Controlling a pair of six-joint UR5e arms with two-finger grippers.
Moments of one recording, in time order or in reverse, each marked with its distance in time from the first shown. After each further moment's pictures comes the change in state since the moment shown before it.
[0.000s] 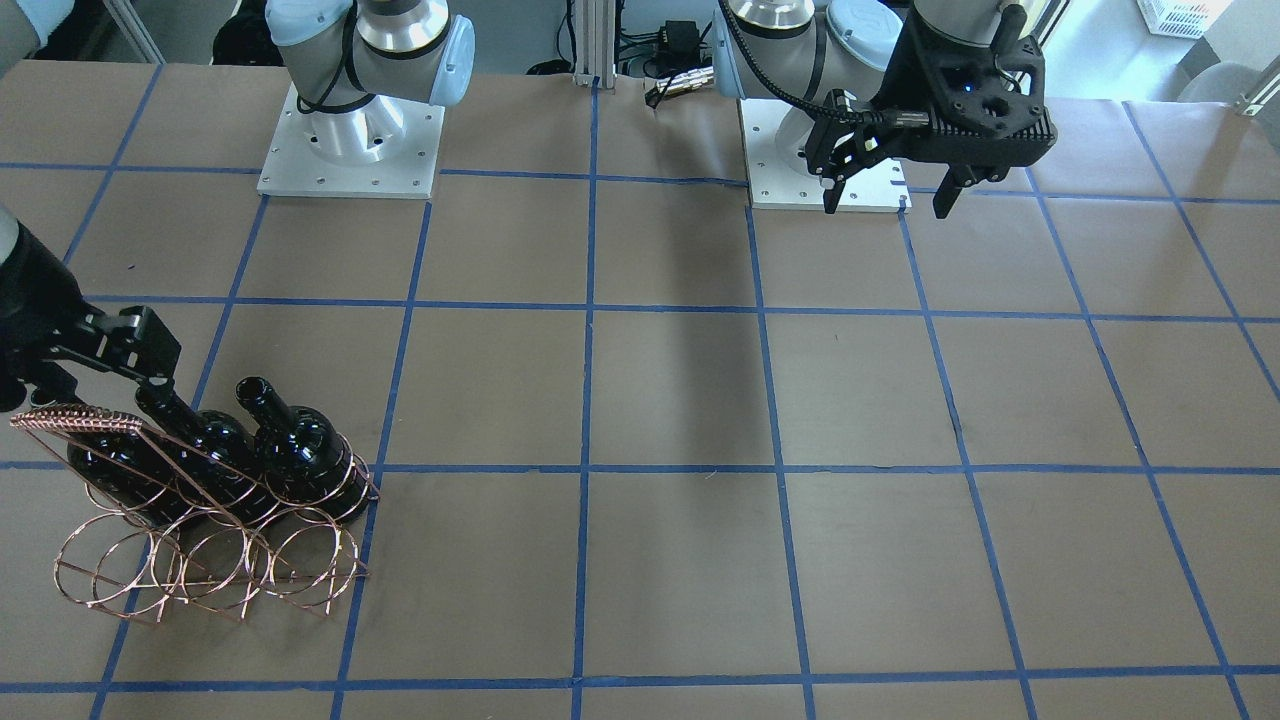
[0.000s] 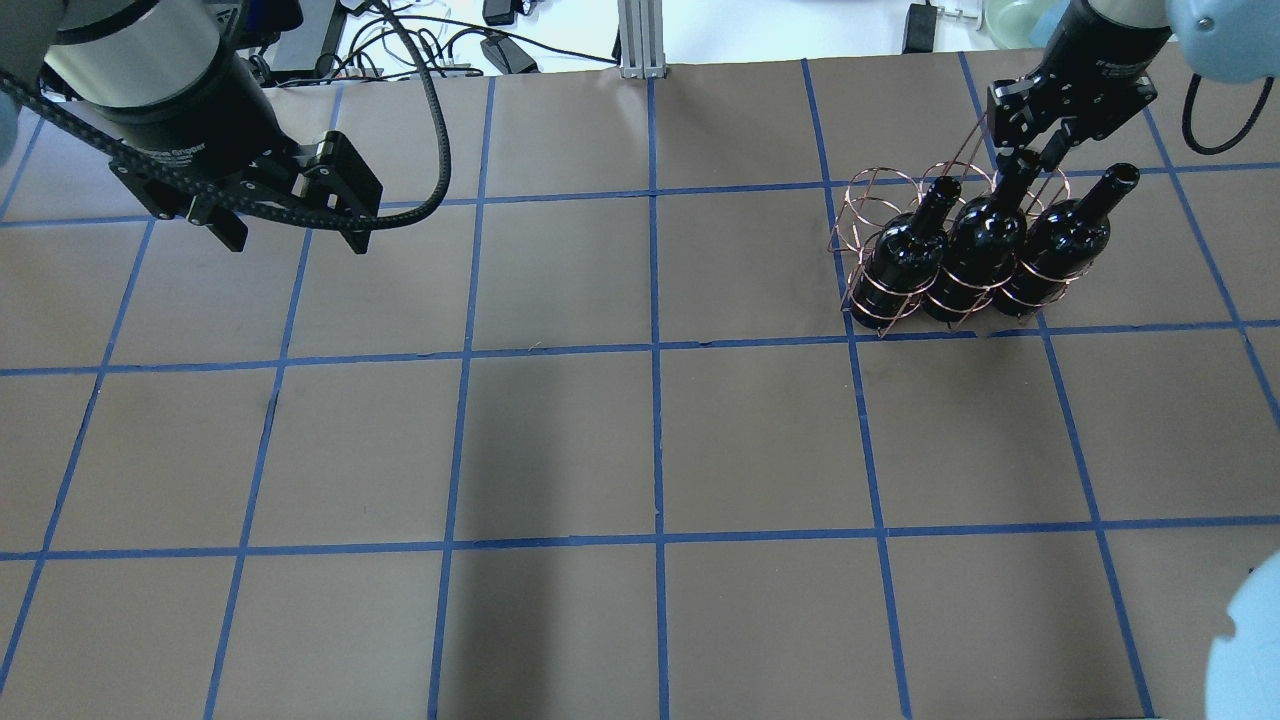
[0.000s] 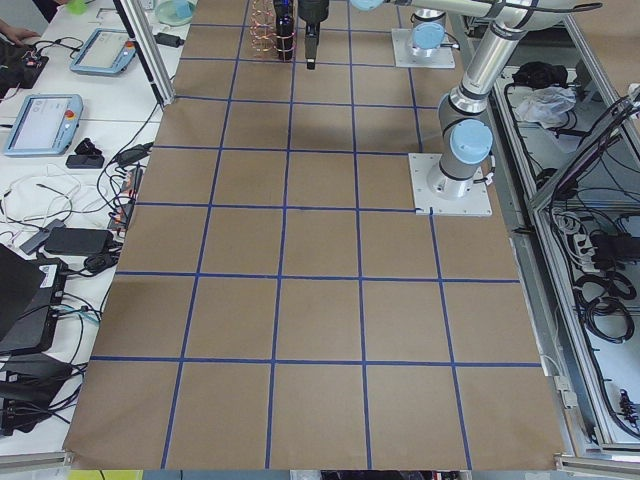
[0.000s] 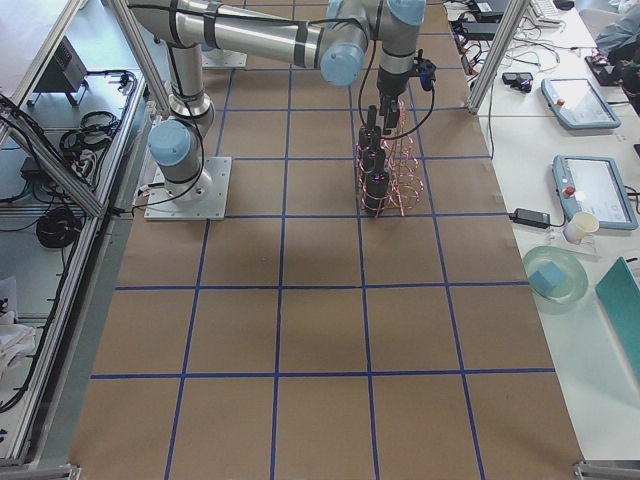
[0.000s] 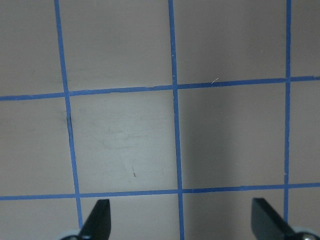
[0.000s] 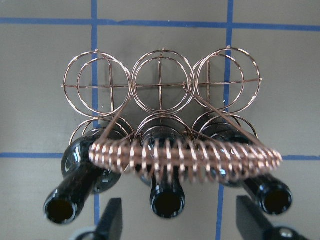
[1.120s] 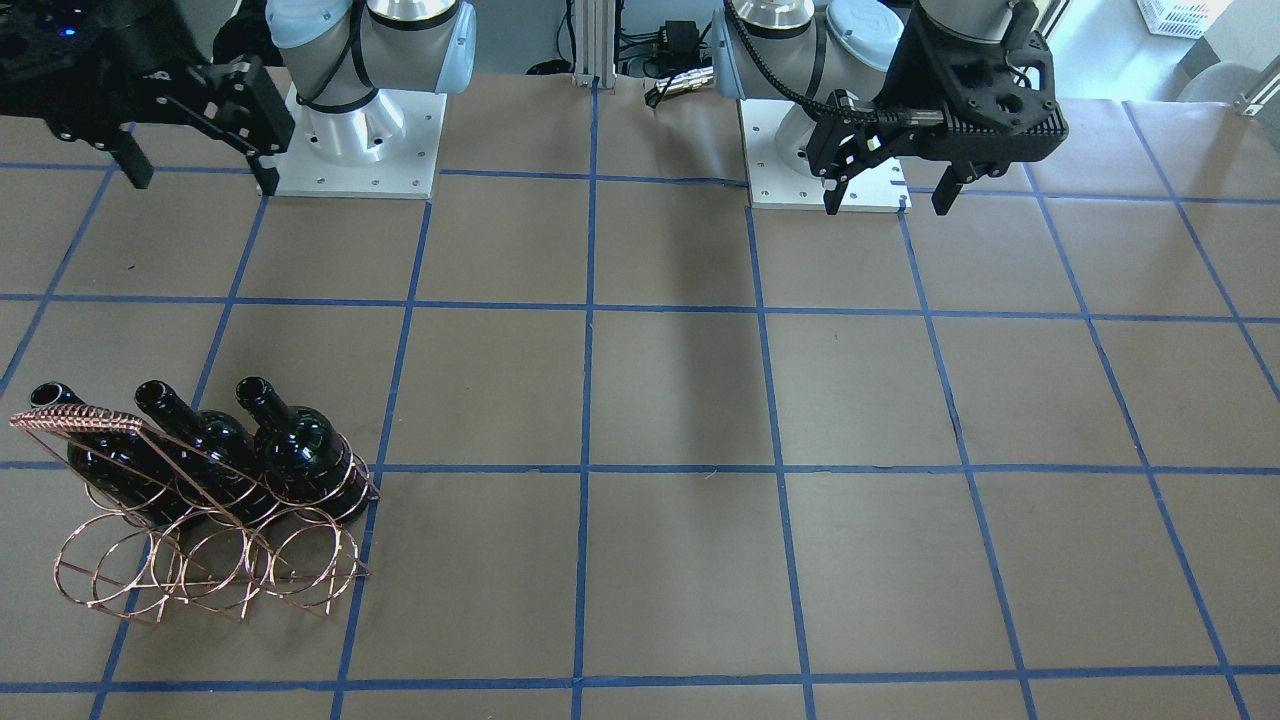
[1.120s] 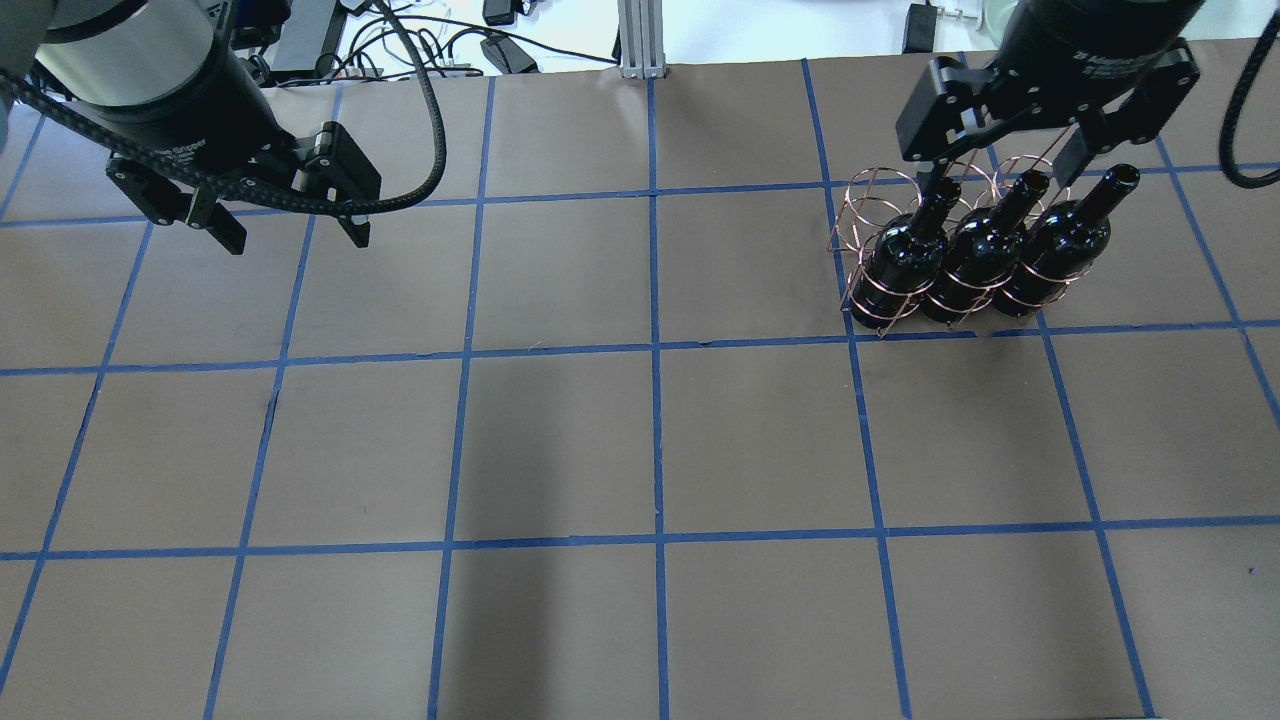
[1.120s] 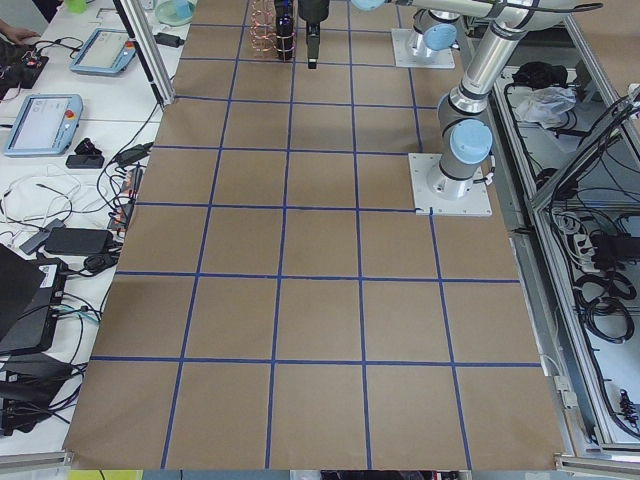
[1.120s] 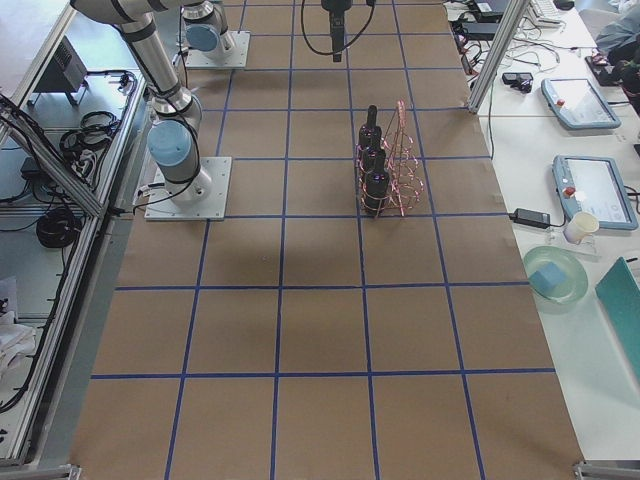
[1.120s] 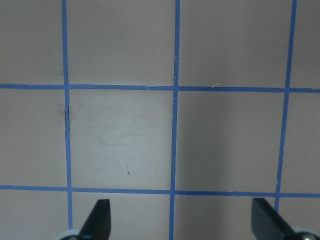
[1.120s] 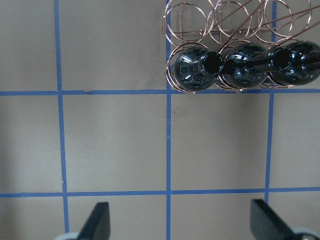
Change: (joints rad) left arm 0.004 0.005 -0.001 0.001 -0.005 -0.075; right arm 0.260 -0.220 0.010 0.216 -0.005 0.289
